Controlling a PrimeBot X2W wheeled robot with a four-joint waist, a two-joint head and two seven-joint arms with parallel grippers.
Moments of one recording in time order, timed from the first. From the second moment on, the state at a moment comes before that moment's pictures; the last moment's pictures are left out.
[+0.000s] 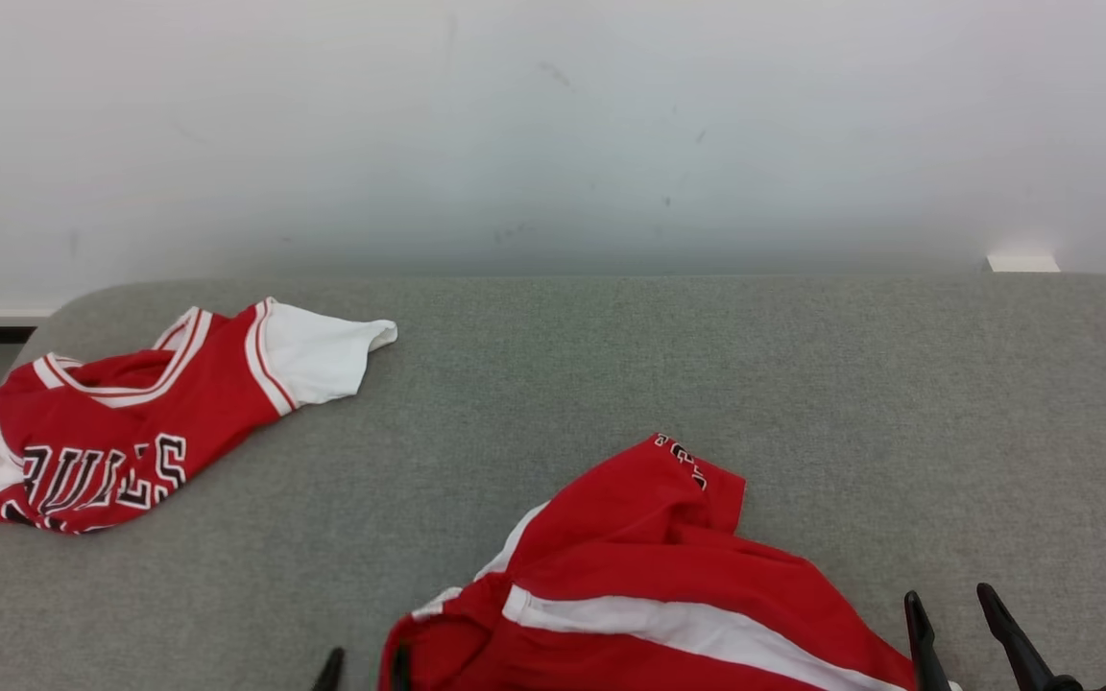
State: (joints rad) left arm 0.03 0.06 -0.26 0.36 -0.36 0.08 -0.26; right arm 0.07 -0.06 0.04 0.21 0.18 0.13 -0.26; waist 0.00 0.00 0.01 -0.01
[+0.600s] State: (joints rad) left arm 0.00 0.12 -0.23 0.17 -0.27 -0.05 -0.19; right arm 0.06 -0.06 0.05 0.20 0.19 0.13 -0.26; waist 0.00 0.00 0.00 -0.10
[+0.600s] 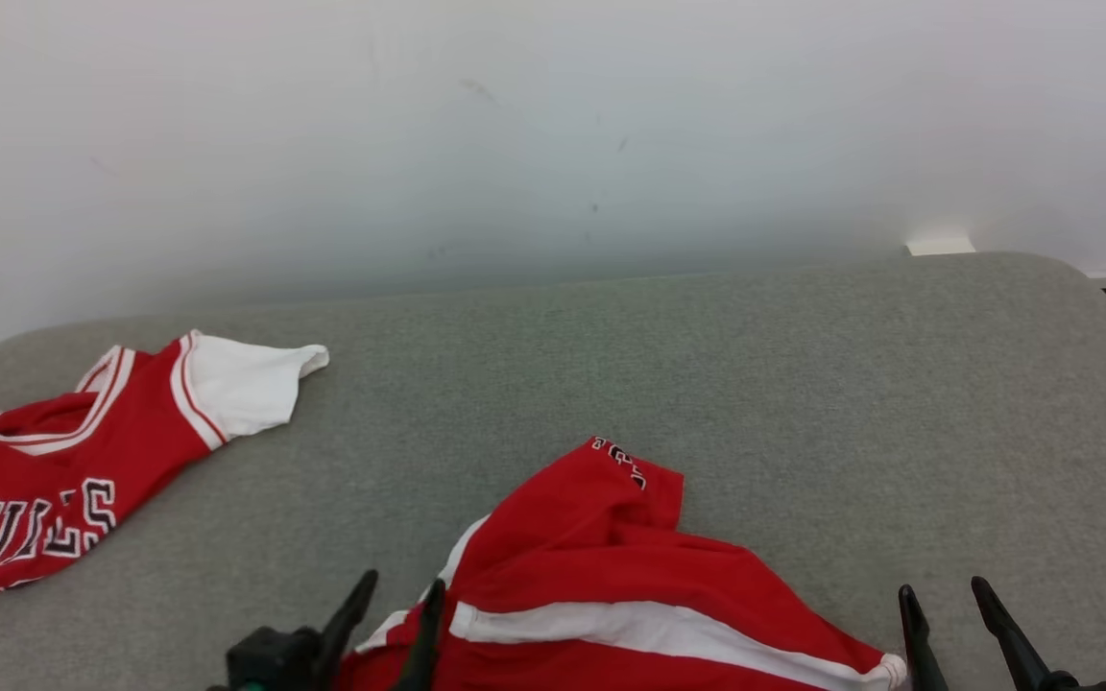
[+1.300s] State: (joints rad) left arm -0.10 0.23 -0.38 0.32 -0.52 -0.13 0.05; right arm 0.06 -0.05 0.04 0.20 0.19 0.13 -0.26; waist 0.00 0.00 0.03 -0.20
